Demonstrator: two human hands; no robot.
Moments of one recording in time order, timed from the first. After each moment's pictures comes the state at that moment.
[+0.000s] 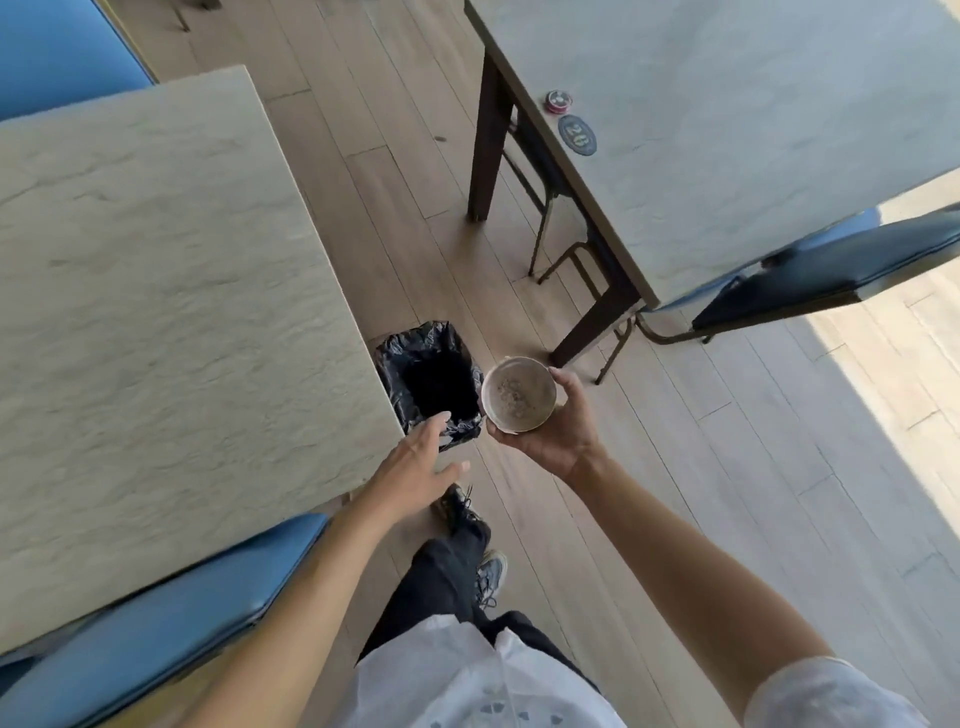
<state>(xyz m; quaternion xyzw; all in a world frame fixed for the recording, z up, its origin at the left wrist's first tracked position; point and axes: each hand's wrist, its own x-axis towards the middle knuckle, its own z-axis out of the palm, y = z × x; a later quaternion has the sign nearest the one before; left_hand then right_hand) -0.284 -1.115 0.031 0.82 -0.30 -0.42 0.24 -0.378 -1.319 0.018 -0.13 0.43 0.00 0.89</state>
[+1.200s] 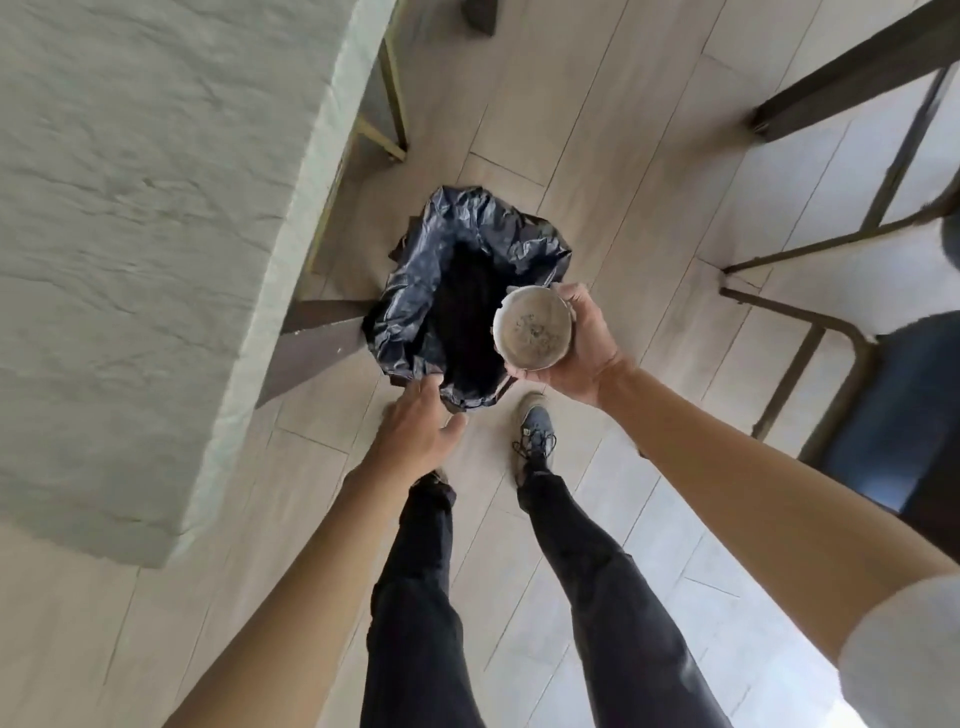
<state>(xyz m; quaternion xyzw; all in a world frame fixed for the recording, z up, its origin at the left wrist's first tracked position) -0.228 -1.265 -0.319 0.84 0.16 -0.44 0.27 -0.116 -1.457 -0.373 -0.36 0.35 0.50 0.71</state>
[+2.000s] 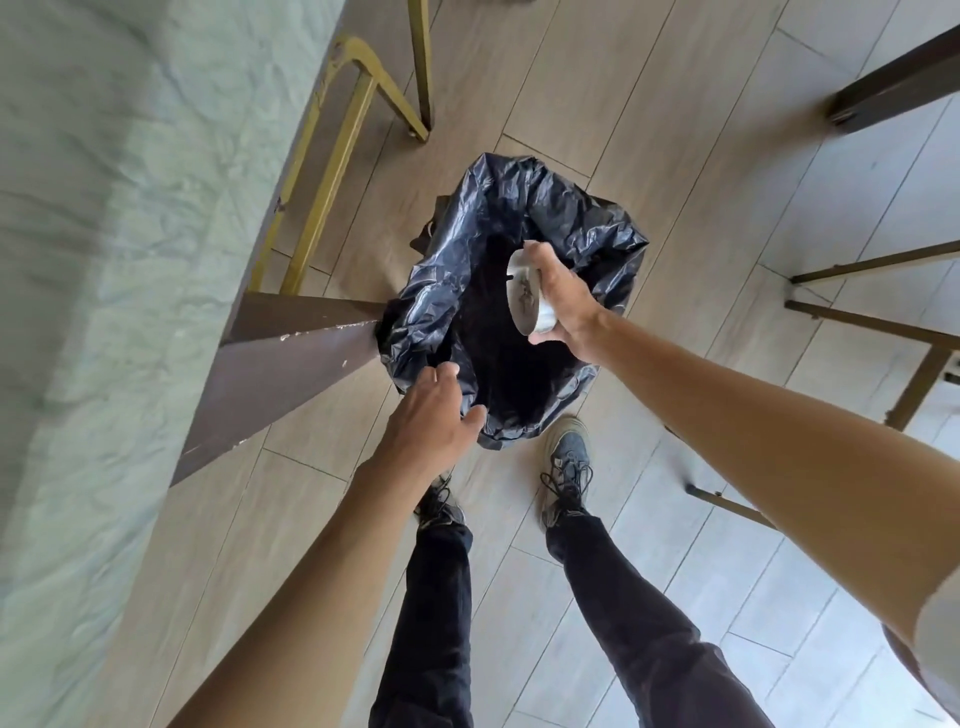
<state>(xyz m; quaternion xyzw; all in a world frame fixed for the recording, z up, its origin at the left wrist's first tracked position) -0.221 -1.234 -0.426 0.85 0.17 -0.41 0.28 -0.084 -1.385 -0.502 -0.69 0.19 0.50 0.48</state>
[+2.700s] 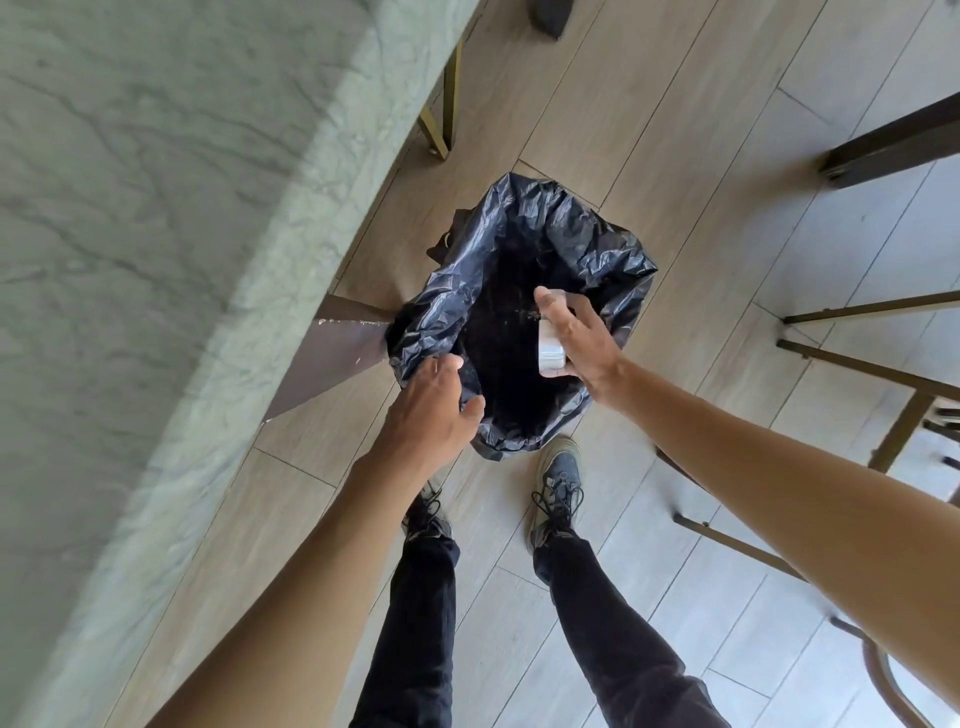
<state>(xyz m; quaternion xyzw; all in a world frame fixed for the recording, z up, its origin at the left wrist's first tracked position) -0.220 -1.223 -0.423 0.87 0.18 -0.33 0.31 -0.112 -1.403 -0.499 -0.70 0.22 0.45 0.51</state>
